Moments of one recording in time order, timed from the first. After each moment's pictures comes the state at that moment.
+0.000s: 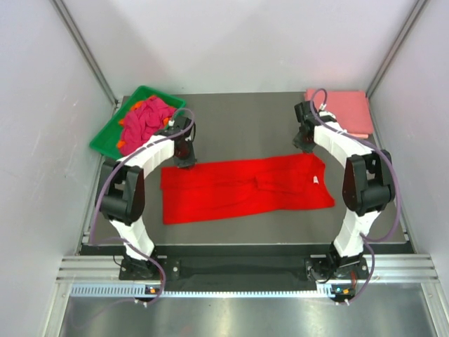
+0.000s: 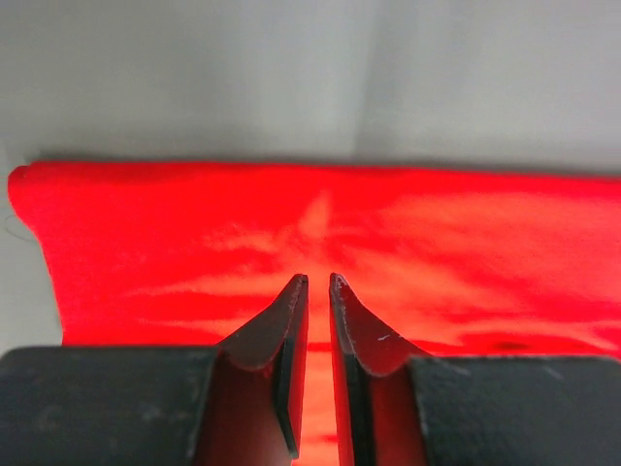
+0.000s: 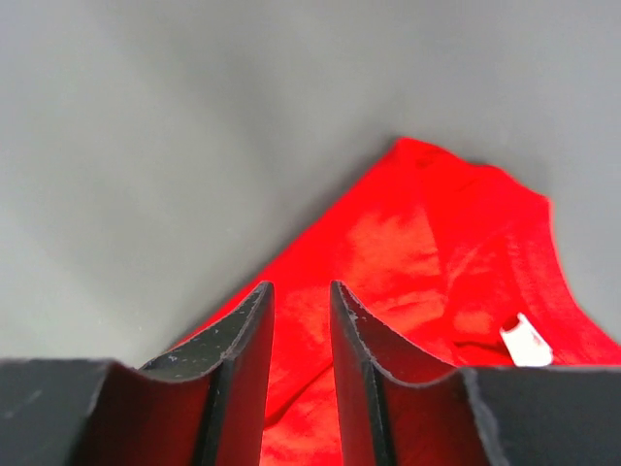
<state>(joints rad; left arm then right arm) -0.30 1.81 1.28 -0.64 -0.09 -0.49 0.25 1.84 1.41 -0.64 0.34 0.86</state>
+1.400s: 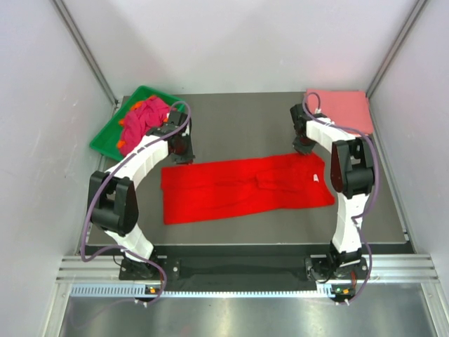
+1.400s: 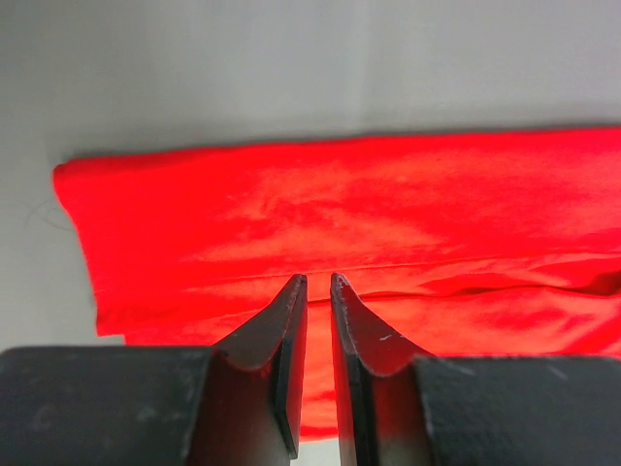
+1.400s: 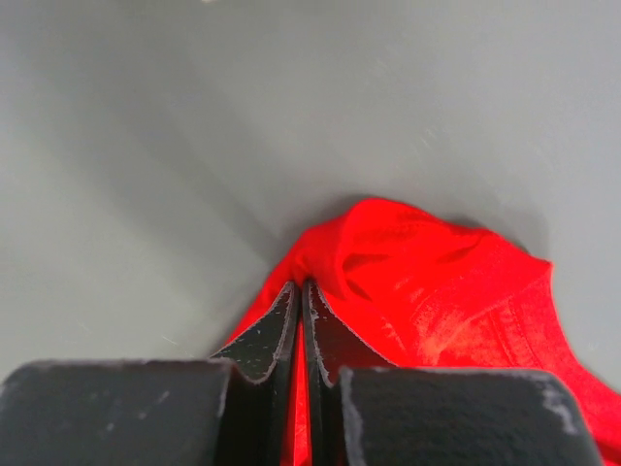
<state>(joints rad) -0.30 1.67 1.30 -0.69 -0.04 -0.42 0.21 2.09 1.56 -0.73 0.40 0.85</state>
